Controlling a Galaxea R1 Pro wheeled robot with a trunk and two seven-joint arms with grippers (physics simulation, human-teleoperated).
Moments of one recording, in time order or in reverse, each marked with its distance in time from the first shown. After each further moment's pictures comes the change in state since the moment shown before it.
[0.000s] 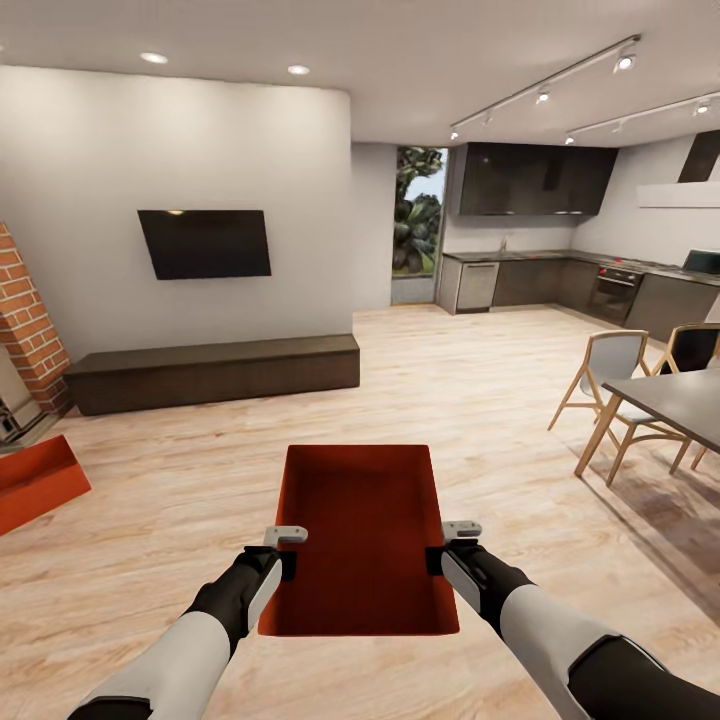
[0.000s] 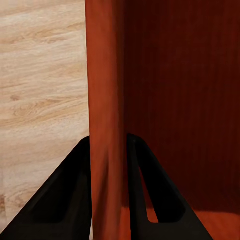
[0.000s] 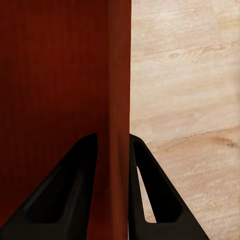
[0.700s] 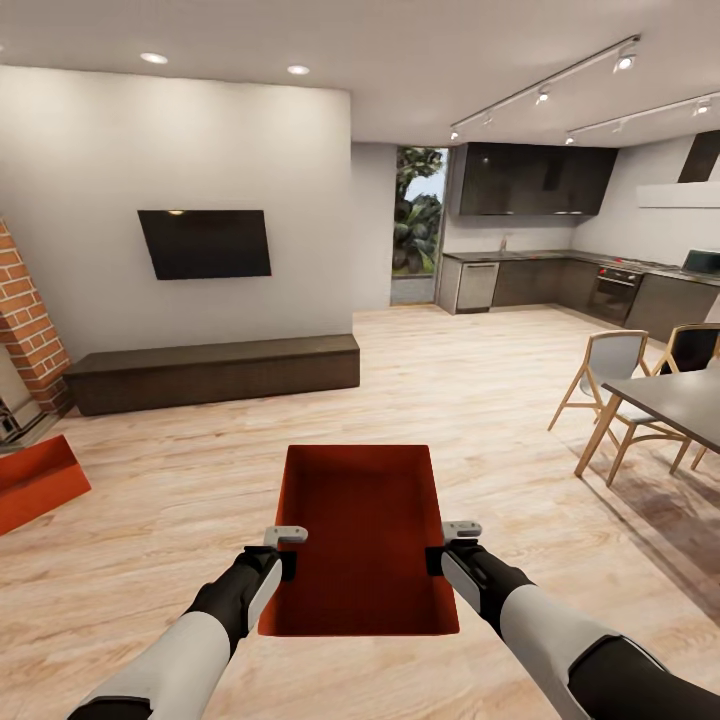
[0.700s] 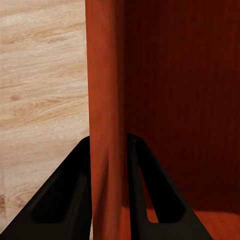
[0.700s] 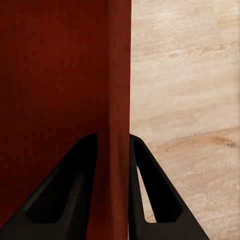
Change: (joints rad) left arm 0.000 0.000 0.000 0.000 0.000 0.000 0.000; right arm 0.000 0.000 0.000 0.001 0.000 0.000 0.000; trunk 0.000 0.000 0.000
